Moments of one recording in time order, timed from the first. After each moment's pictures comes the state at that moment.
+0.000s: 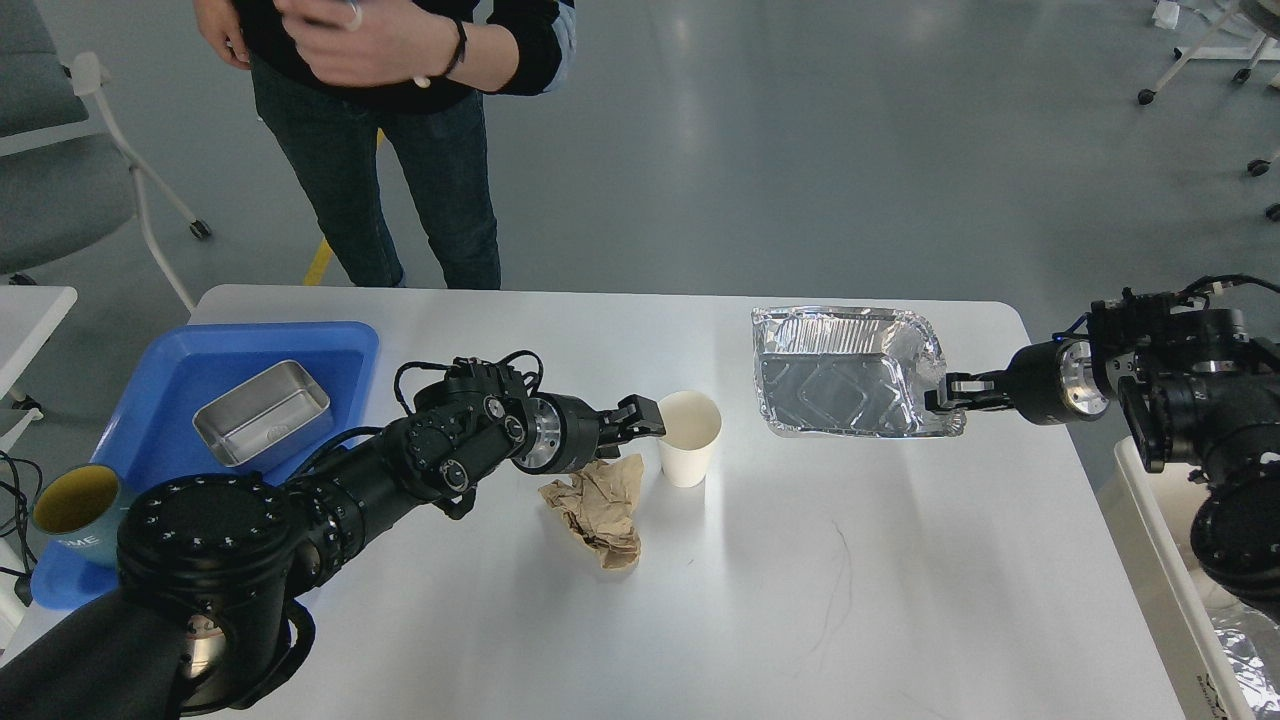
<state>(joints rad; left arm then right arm) -1.05 -0.23 0.10 -0.22 0.65 -0.47 -0.07 0.99 -0.23 -0.72 -0.01 -0.75 0.59 0.86</state>
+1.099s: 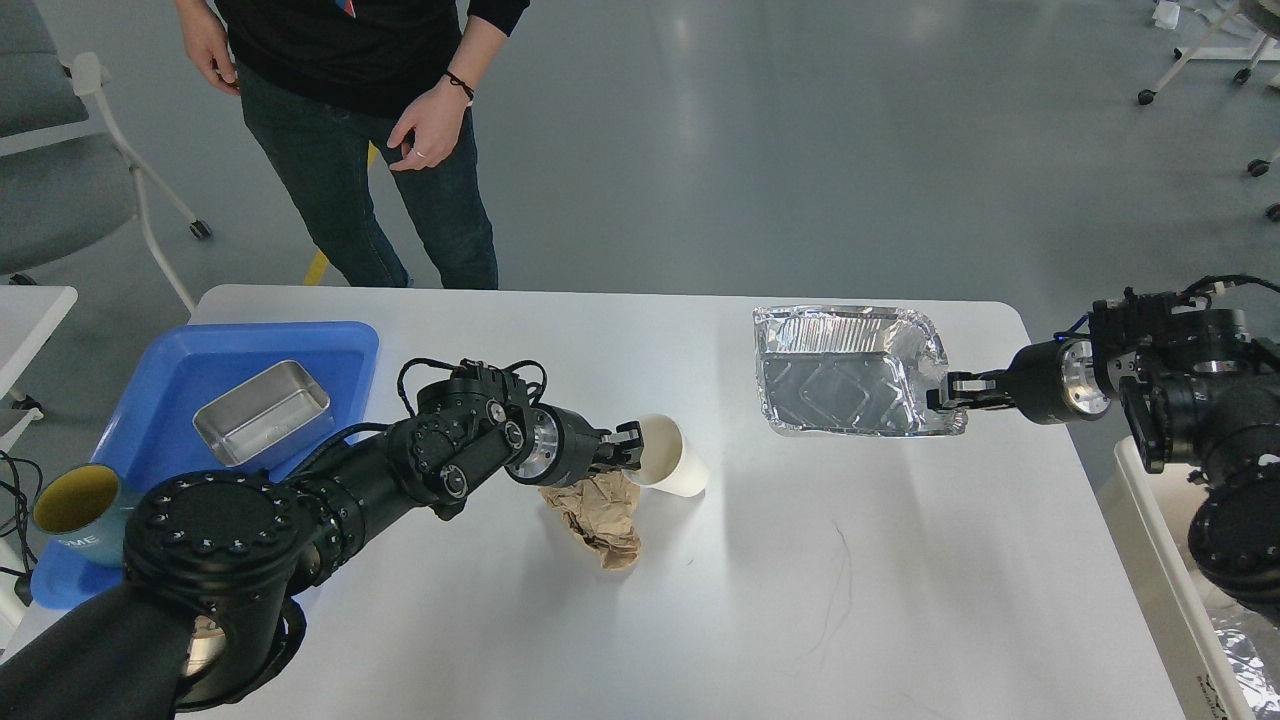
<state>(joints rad) -1.06 -0.23 0.19 -0.22 0.65 -0.53 -0.06 0.99 -0.22 -0.72 -0.02 -0.75 0.59 0.86</state>
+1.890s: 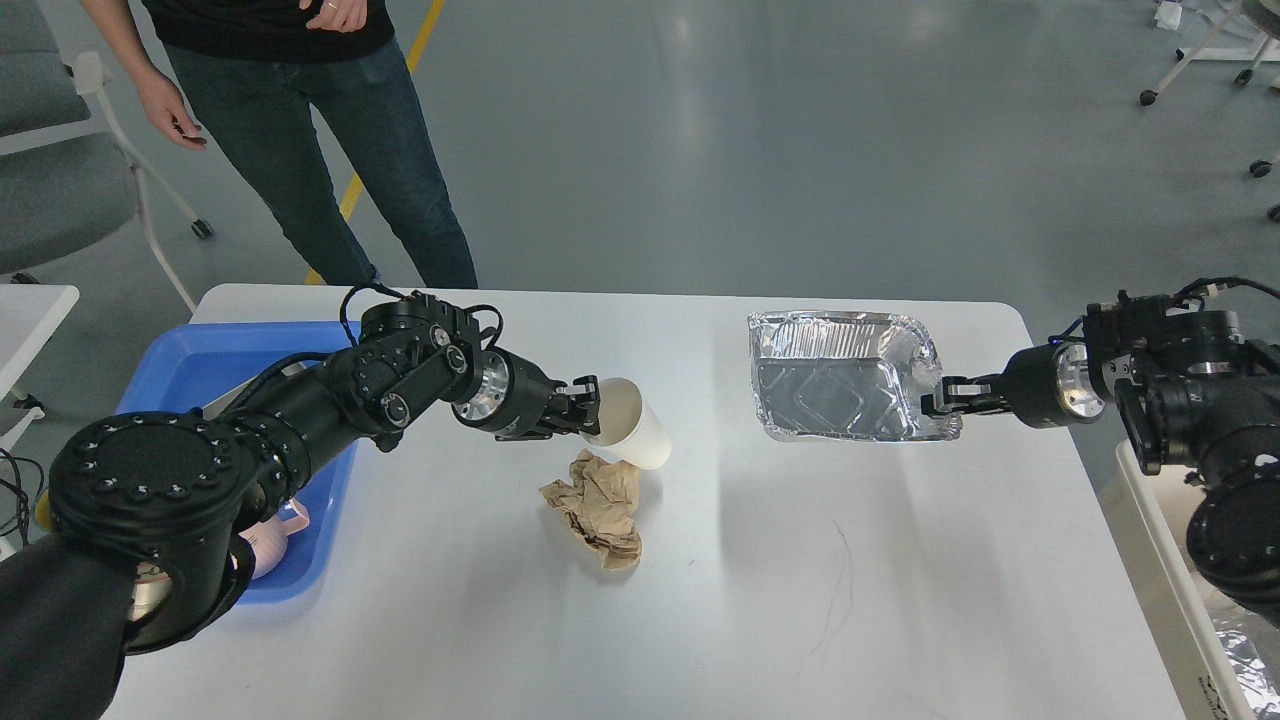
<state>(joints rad) -1.18 -0.11 0.19 -0.22 0.65 -0.75 -0.07 0.99 -0.22 -0.73 -0.01 -0.75 0.60 0.87</state>
